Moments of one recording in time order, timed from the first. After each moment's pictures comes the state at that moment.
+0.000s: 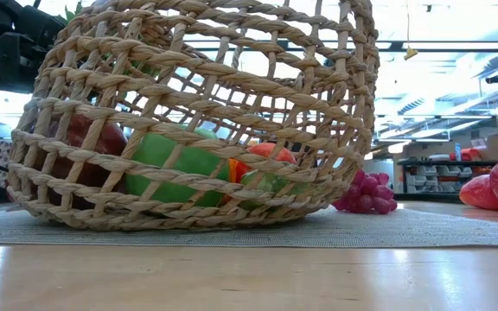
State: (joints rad) left arm 0.04 0.09 0.01 0.08 -0.12 0.17; right arm 0.65 1.48 1.35 -0.36 1.00 -1.25
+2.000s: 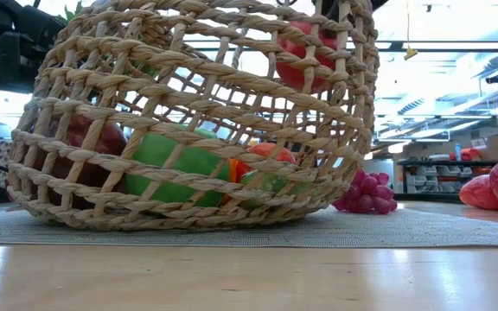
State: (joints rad) left arm 0.04 0.09 0.01 0.08 -0.12 0.17; right arm 0.04 1.54 1.34 -0.73 -0.23 -0.23
